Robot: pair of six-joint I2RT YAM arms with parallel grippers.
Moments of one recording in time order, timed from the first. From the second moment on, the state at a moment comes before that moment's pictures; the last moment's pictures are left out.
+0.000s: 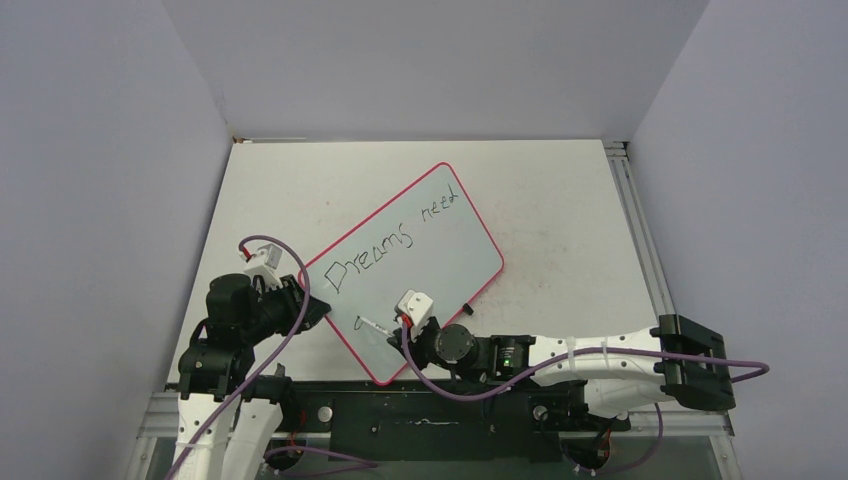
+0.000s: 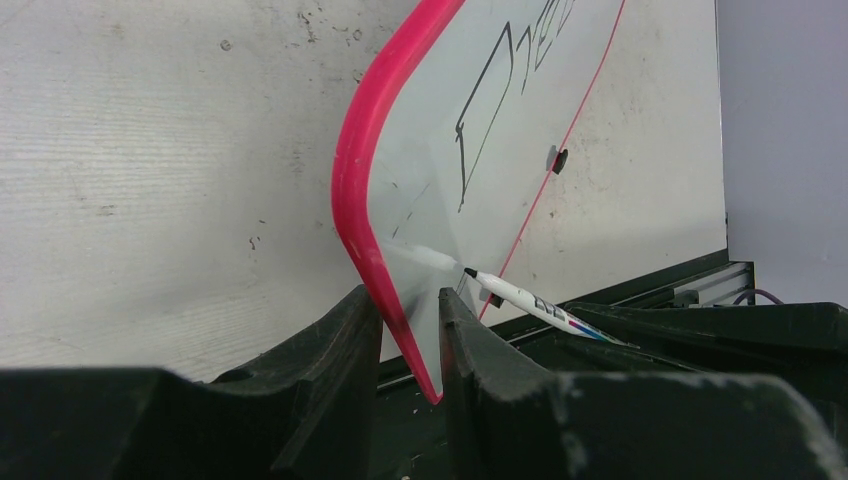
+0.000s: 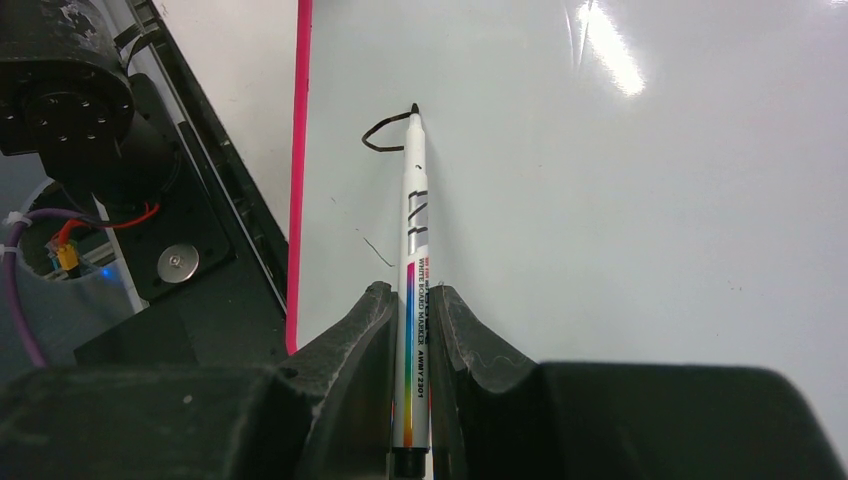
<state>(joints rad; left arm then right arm) -0.08 0.46 0.72 -0.88 0.40 -0.49 1.41 1.26 0.66 0.24 0.34 0.19</state>
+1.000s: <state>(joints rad) -0.08 0.47 0.72 -0.88 0.40 -0.49 1.44 1.23 0.62 0.21 0.37 0.25</state>
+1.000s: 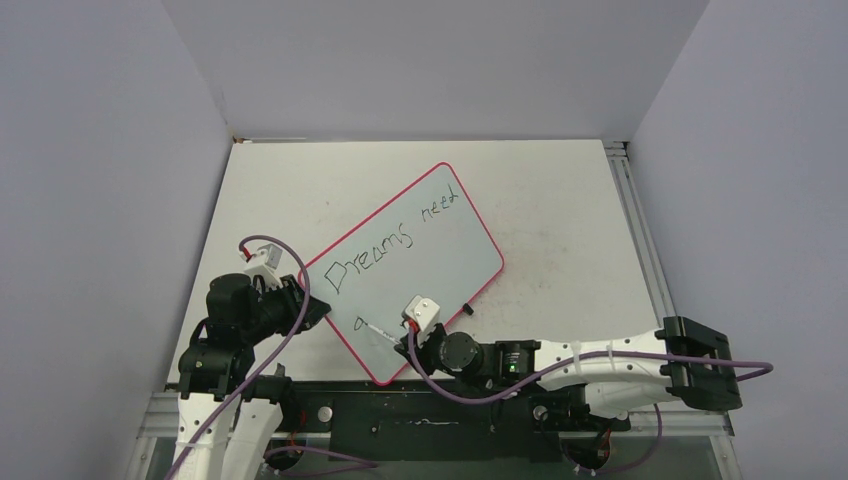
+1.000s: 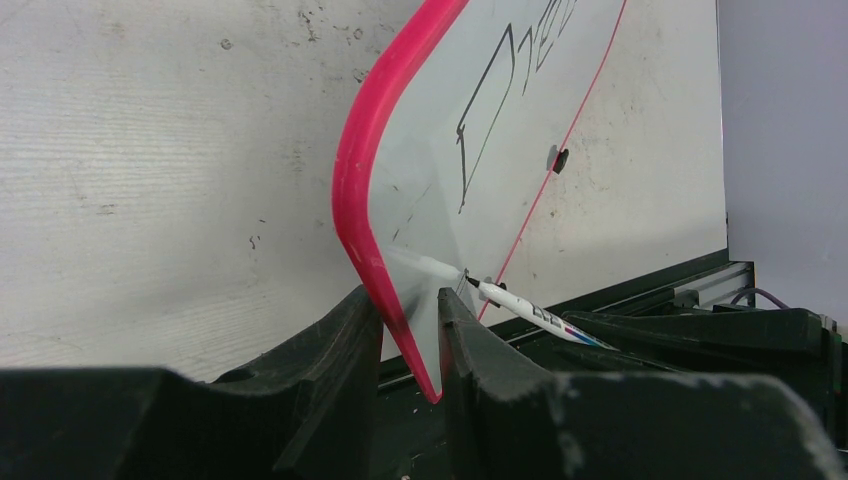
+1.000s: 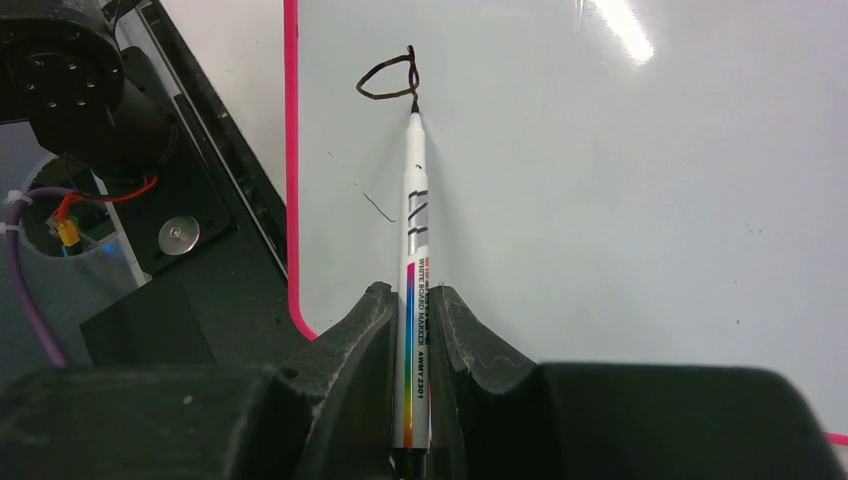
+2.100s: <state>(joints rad) -0.08 0.47 0.72 -0.88 0.40 -0.49 1.45 1.17 0.61 0.18 0.45 0.27</state>
